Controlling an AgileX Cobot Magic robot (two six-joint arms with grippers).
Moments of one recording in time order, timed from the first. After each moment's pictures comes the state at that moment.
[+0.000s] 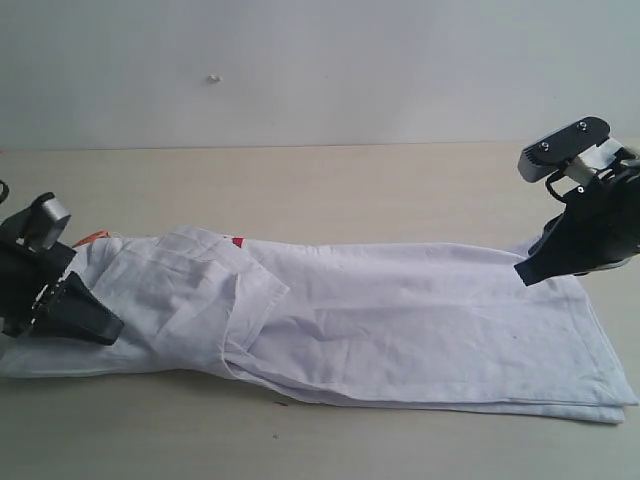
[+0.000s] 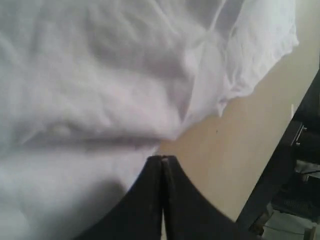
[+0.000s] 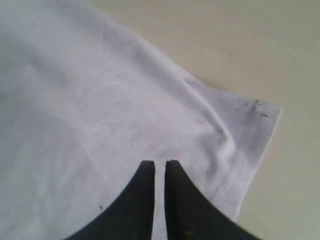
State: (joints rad) left arm 0.15 2.06 -1.07 -0.94 1.21 0.99; right arm -0.08 1.63 -0.81 0.52 0.35 -0.91
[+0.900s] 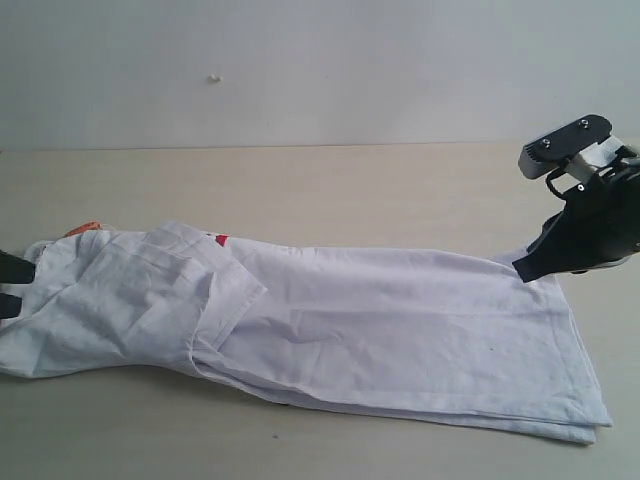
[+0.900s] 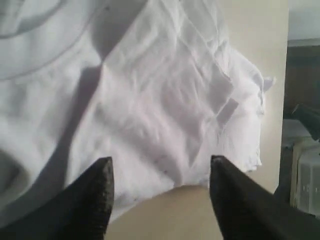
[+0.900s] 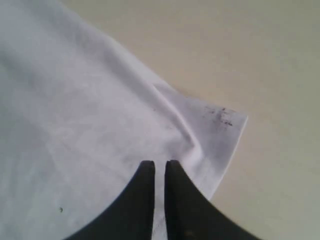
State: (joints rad) left arm 0.48 2.04 -1.02 -1.11 1.21 1.03; right arm -0.08 1.63 -0.81 0.54 0.35 -0.91
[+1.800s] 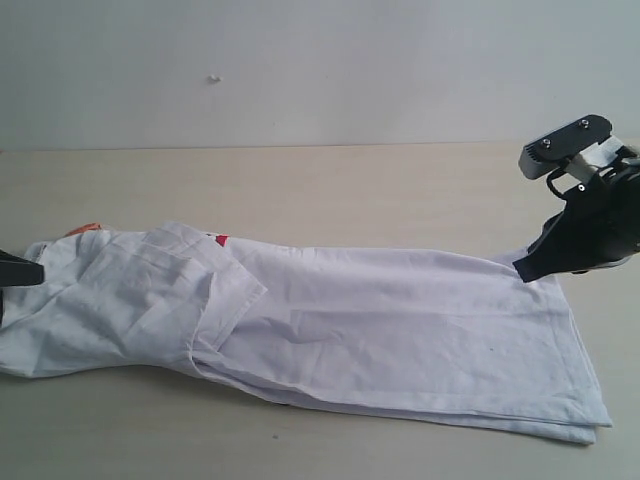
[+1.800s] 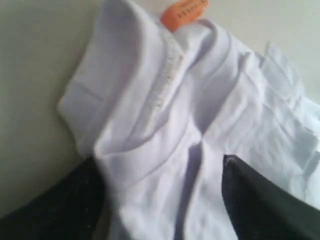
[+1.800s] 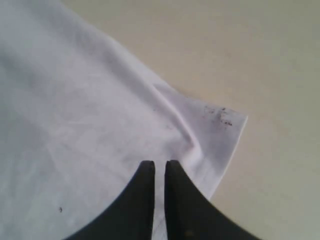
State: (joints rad) left arm 0.49 2.17 -1.07 -1.24 1.02 1.30; right arm -0.08 1.63 -0.81 0.54 0.35 -0.91
